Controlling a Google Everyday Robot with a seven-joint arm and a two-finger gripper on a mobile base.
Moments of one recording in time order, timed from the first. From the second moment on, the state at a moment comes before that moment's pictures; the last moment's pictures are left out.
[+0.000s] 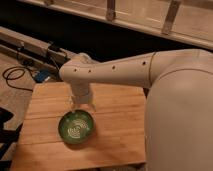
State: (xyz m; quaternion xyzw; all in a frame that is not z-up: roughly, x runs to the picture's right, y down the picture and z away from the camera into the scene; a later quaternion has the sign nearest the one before) arm -0.104 0.101 0.703 -0.26 0.23 0.64 0.68
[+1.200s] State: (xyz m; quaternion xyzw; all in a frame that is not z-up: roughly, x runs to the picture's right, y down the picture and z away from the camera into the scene) arm -0.104 0.095 0.703 -0.25 0.23 0.64 0.69
